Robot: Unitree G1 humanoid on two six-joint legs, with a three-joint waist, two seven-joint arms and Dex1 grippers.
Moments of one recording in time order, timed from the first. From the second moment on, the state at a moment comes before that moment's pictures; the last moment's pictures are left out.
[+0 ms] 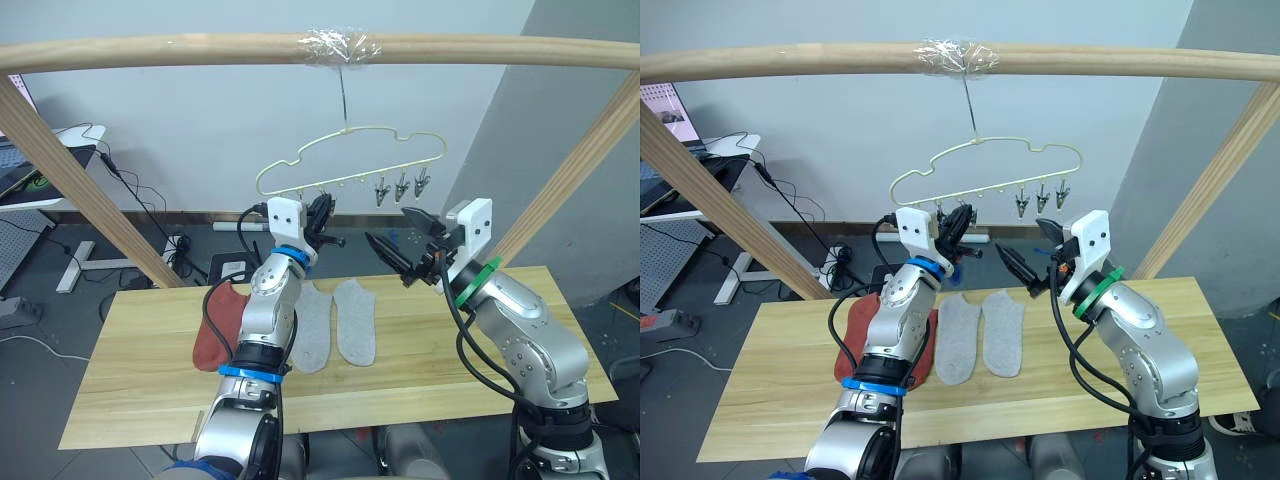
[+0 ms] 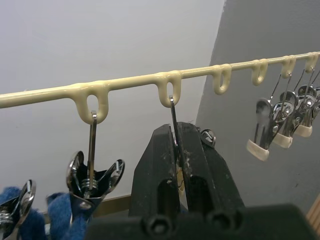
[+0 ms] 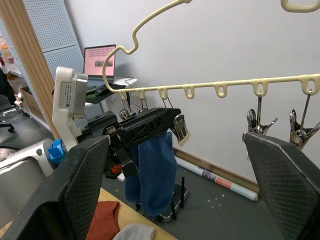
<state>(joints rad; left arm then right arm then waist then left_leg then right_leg) -0.56 -0.03 0.05 0.35 -0.27 -0.03 -0.32 -0.28 -0.28 0.00 -0.51 0.46 0.62 0.42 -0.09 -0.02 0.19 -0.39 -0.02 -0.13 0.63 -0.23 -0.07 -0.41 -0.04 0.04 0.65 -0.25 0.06</state>
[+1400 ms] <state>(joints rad) -0.57 -0.02 0.01 0.36 -0.17 -0.07 -0.26 -0.28 -0.28 0.02 -0.50 0.46 0.60 0.41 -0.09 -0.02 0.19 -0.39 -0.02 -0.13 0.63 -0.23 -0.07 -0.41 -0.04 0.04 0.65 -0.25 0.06</state>
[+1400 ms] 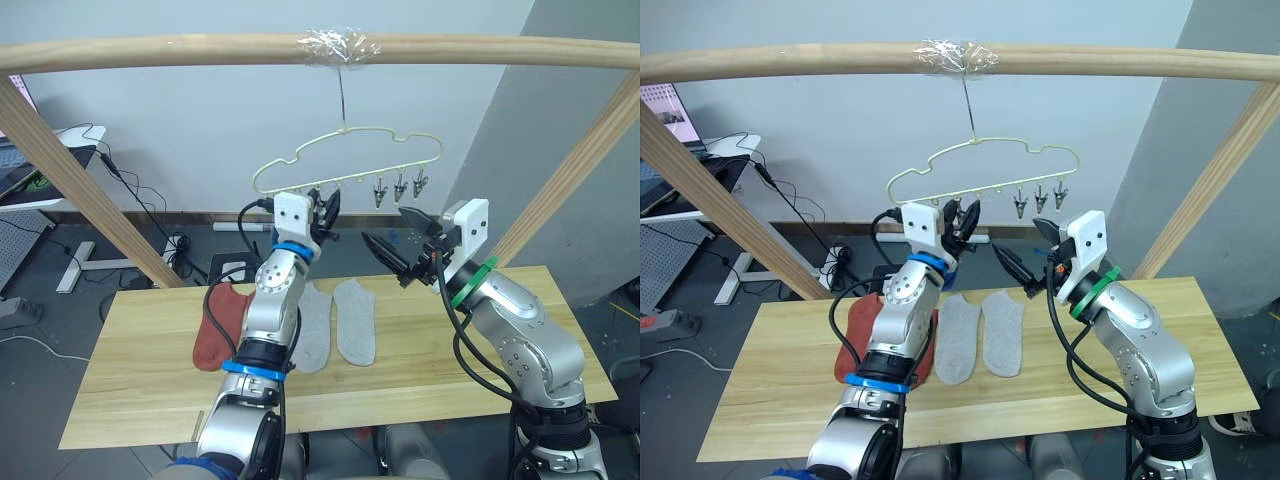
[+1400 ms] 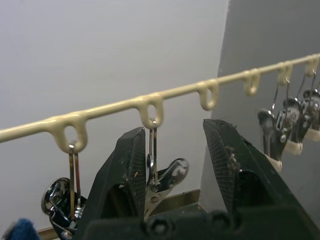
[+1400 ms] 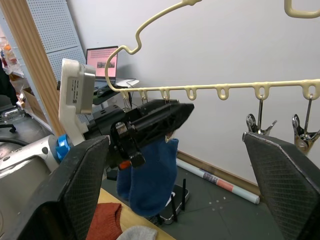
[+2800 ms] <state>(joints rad) -0.55 -0.04 0.01 0.36 -0.16 -0.05 -0.29 -0.29 -0.27 0.02 -0.49 0.46 0.60 0.41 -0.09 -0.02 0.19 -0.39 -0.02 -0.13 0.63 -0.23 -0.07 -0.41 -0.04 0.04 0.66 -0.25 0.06</state>
